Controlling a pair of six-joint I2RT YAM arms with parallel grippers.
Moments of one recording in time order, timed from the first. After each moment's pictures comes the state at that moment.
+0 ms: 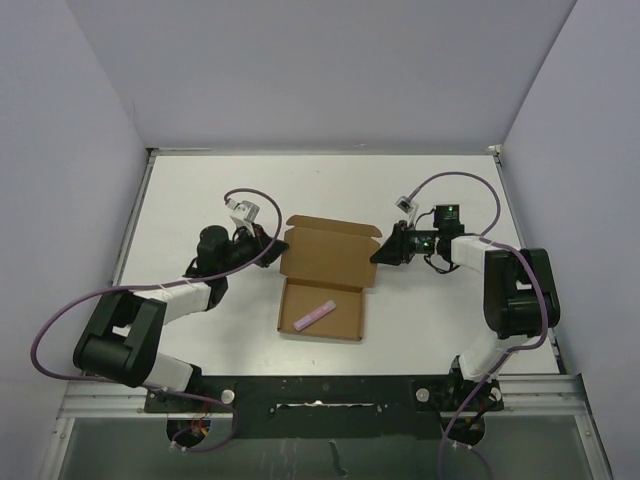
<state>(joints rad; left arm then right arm) -0.33 1.45 0.50 0.72 0.49 -0.42 0.06 1.70 0.85 -0.02 -1.12 -0.05</state>
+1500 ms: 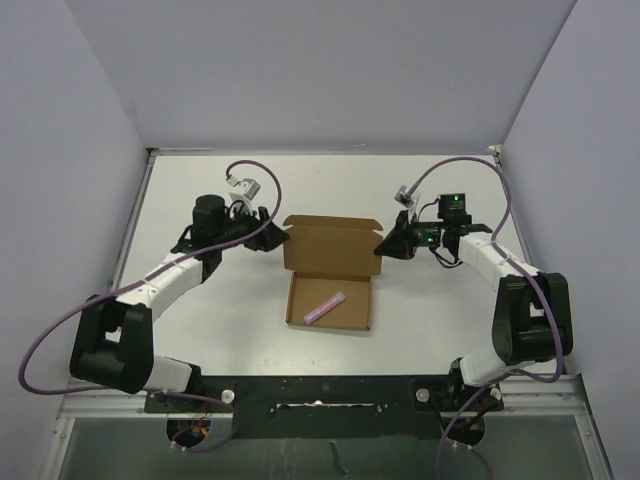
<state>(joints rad) -0.28 1.38 0.78 0.18 0.56 -0.32 0.09 1.53 0.93 -0.26 -1.07 -0.33</state>
